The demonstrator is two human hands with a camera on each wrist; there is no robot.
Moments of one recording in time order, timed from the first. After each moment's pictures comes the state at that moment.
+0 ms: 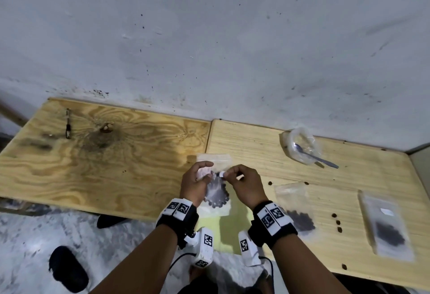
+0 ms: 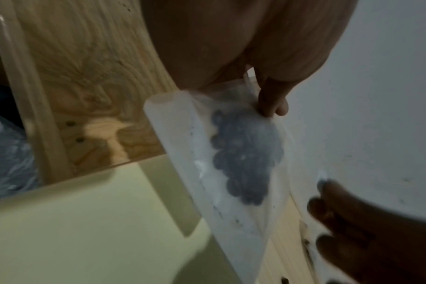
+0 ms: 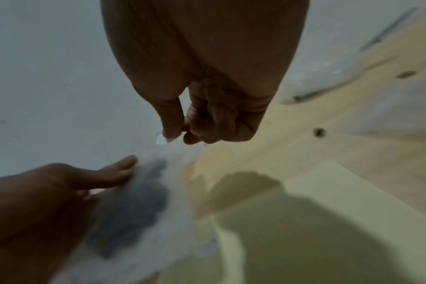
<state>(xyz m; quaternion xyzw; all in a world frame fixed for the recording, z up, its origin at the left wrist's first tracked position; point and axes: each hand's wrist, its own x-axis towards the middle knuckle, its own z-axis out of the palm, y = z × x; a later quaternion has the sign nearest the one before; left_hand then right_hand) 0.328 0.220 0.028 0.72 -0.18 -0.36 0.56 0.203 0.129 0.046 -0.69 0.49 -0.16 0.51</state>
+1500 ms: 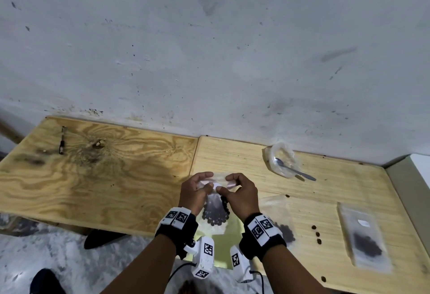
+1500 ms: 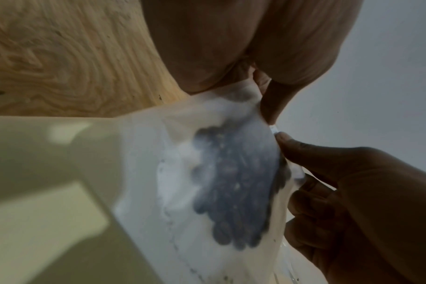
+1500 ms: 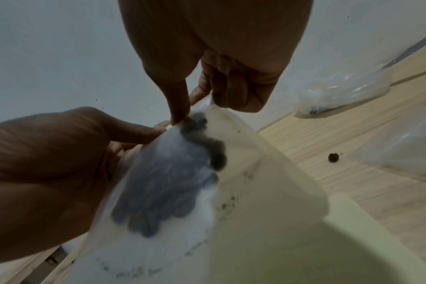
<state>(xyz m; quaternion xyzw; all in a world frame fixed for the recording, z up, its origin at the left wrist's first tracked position) 0.286 0.199 0.058 0.70 -0.19 -0.37 0.57 0.164 0.122 0.066 -0.66 0.51 -0.24 0.50</state>
